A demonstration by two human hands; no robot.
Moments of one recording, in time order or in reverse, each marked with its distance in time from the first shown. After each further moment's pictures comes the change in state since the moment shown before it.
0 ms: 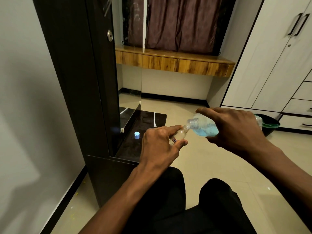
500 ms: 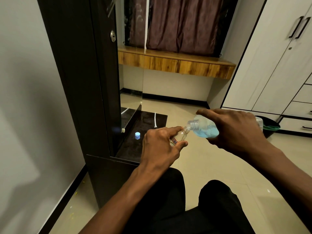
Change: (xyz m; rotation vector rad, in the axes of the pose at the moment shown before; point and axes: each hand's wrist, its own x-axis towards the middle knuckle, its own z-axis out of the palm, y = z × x) left_hand 0.000 0.001 -0.001 0.015 0.000 -0.007; right_hand 0.002 -0.002 -0.001 -0.011 -0.015 0.002
